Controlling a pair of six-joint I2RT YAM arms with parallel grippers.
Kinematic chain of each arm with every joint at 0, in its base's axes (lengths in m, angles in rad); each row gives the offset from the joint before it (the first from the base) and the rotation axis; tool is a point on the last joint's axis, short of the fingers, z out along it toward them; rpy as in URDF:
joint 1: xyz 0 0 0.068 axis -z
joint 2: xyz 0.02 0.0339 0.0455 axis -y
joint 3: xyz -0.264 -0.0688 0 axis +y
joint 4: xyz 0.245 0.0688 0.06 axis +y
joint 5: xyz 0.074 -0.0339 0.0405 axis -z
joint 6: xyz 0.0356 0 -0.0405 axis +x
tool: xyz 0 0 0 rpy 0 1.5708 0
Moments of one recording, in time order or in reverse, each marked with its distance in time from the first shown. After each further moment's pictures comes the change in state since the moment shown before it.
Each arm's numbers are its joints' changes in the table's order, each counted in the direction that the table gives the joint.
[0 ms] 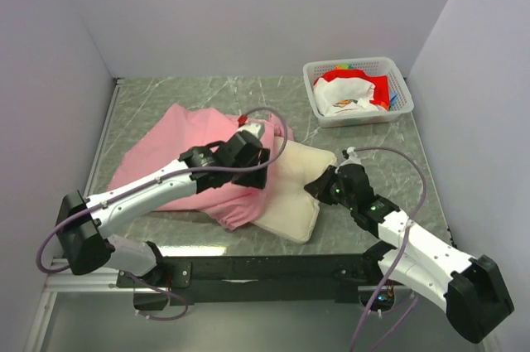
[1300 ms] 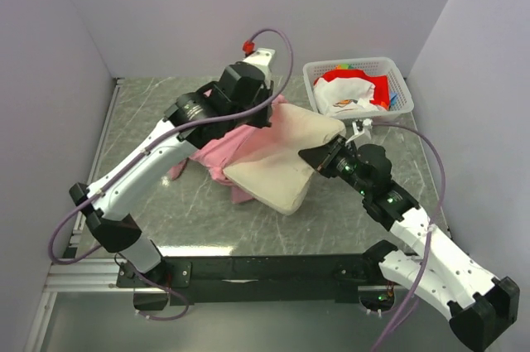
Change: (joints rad) left arm -0.037 -0.240 -0.753 0.218 -0.056 0.174; right arm -0.003 0.087 -0.287 -0.012 -0.068 0.094
